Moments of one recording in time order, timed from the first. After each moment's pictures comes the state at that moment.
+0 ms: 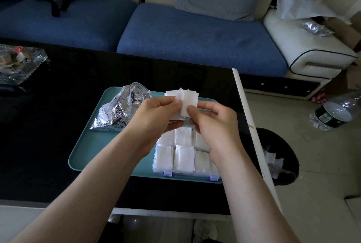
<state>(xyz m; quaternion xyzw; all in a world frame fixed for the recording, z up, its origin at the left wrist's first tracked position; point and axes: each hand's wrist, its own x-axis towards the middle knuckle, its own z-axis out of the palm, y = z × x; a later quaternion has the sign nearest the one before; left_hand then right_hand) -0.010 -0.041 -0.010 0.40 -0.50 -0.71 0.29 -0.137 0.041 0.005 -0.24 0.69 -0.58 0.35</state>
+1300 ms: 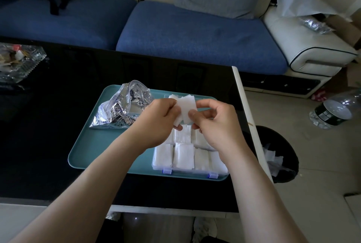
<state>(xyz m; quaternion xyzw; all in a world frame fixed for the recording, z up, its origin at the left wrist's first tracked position) -0.008 -0.035 -0.003 0.42 -0.76 -0.45 0.19 -0.157 0.046 -0.006 -0.38 0.73 -0.49 0.31</state>
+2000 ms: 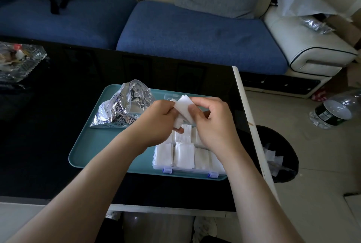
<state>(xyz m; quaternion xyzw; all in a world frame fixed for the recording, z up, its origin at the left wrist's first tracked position) -0.007 -0.031 0.006 0.42 -0.74 -0.50 0.16 -0.149 0.043 -0.005 -0.49 0.72 -0.45 0.21</state>
